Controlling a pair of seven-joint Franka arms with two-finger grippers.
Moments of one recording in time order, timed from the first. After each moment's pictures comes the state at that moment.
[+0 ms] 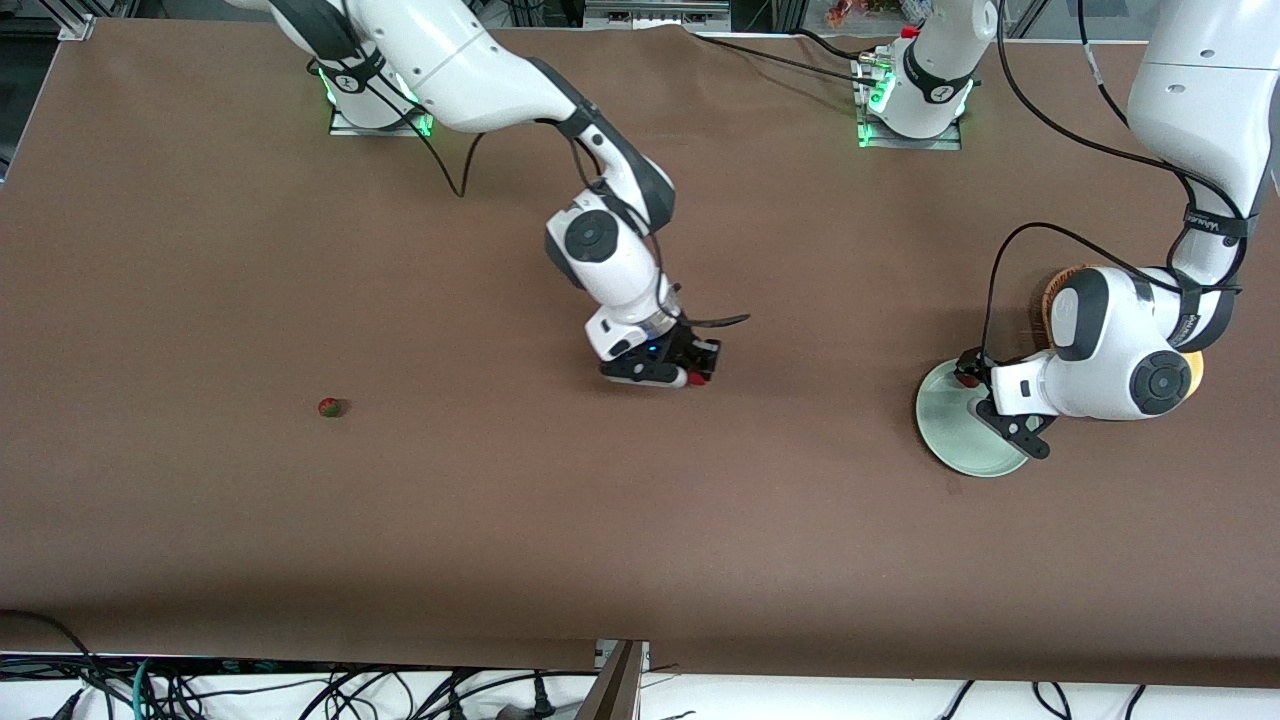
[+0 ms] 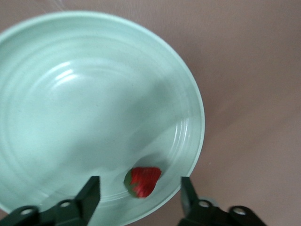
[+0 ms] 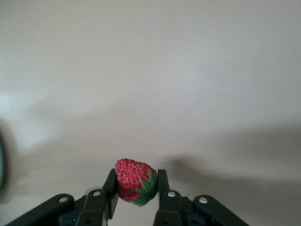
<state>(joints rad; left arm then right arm) 0.25 0.57 -0.21 -1.79 0.06 2.08 0.62 0.77 0.95 0.10 -1.32 0.17 2.76 0.94</state>
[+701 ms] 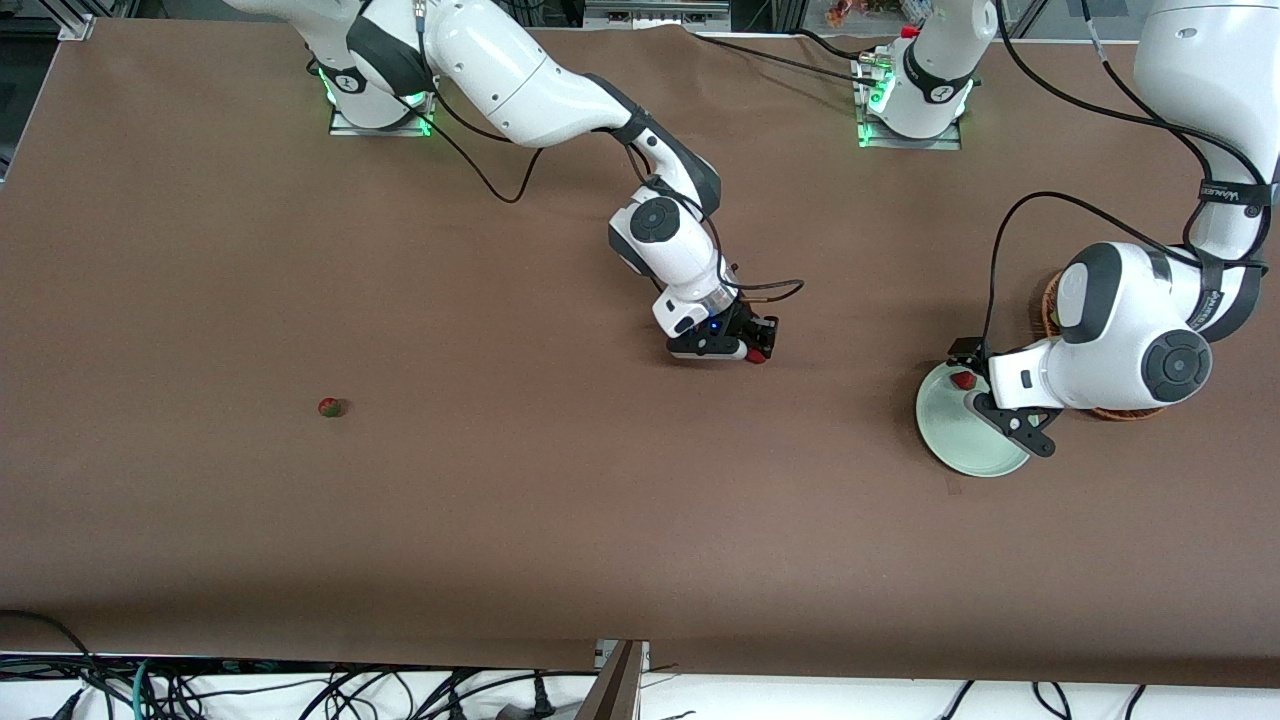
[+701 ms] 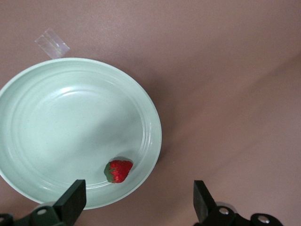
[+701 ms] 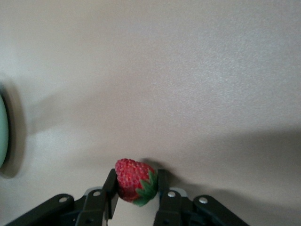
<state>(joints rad) 0.25 0.49 -0.28 -1.76 0.06 1.97 0.52 0.87 1.14 0.09 -1.14 0.17 2.82 1.00</state>
